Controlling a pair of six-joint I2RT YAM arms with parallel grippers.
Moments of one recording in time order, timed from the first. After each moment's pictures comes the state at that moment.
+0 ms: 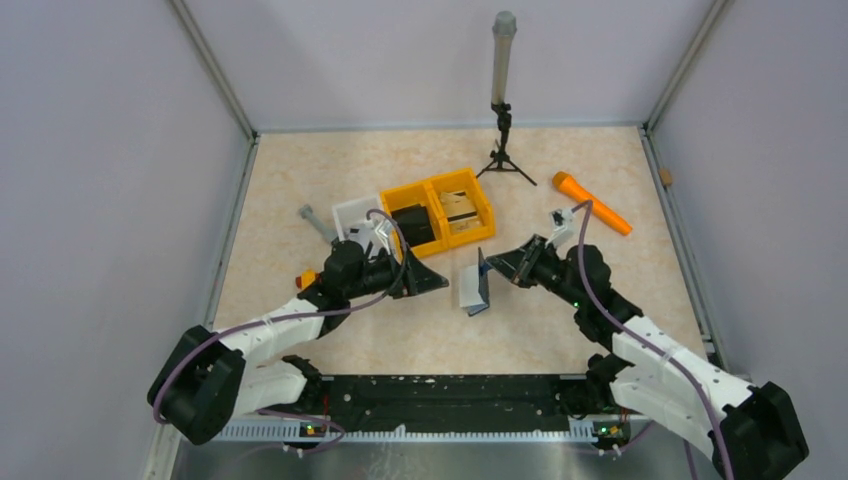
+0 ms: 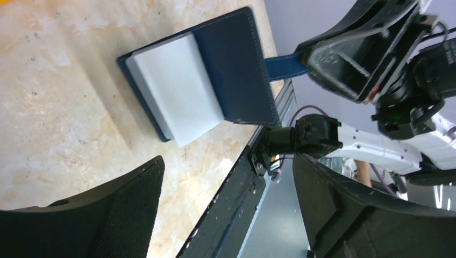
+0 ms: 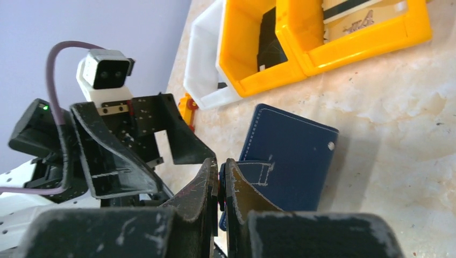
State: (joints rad) left arm -0.58 1.14 0.41 0.45 0.56 -0.94; right arm 0.56 0.82 0.38 0.25 -0.20 0.88
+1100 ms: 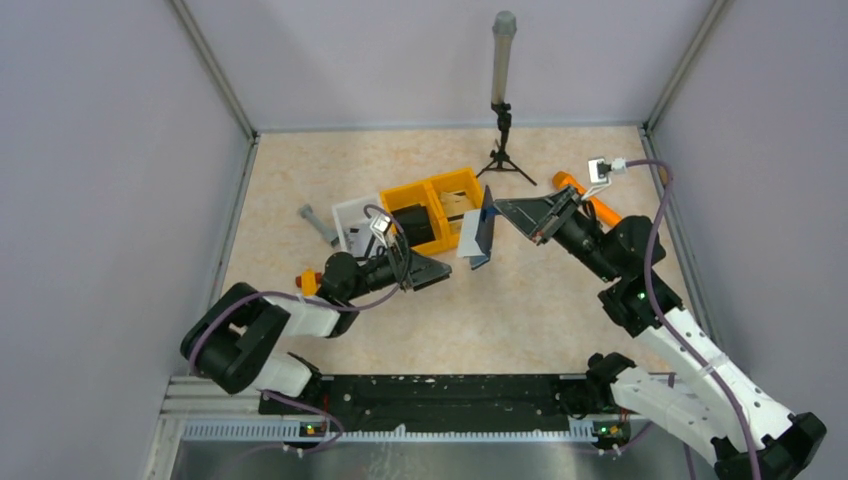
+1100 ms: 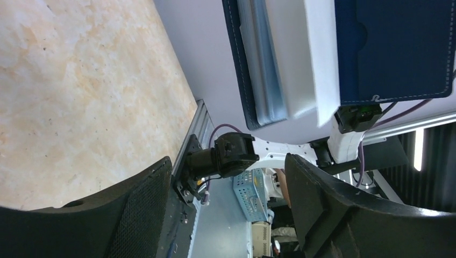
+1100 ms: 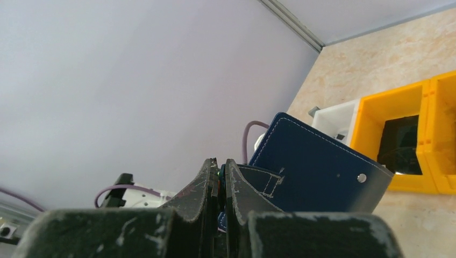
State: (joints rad) left arm -0.58 1.40 0.30 1.23 0.64 -1.33; right arm 0.56 0.76 0.78 0.18 -0.23 0.97
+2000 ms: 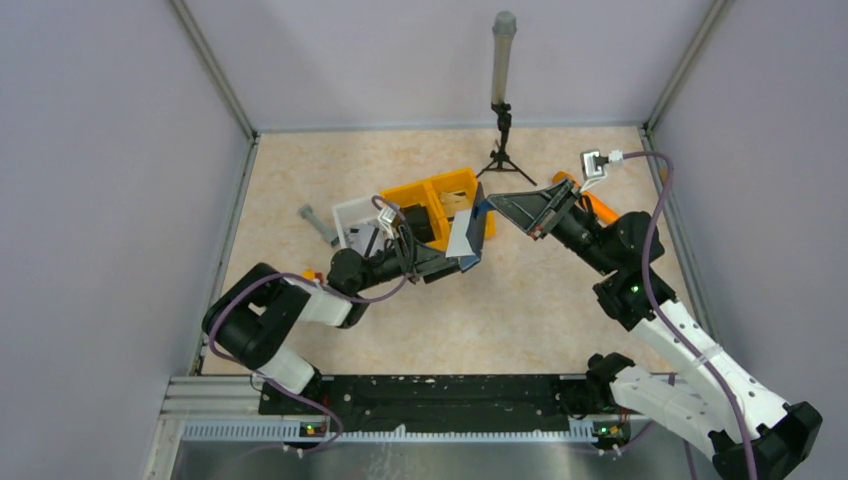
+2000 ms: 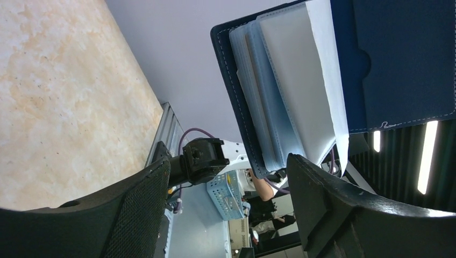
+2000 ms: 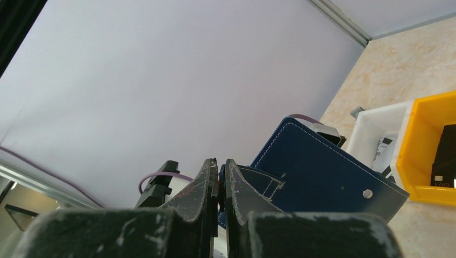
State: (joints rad) left arm -0.61 1.57 0.39 1.48 0.67 -1.48; right arm 0.56 0.81 0.79 0.31 -0.31 1.09
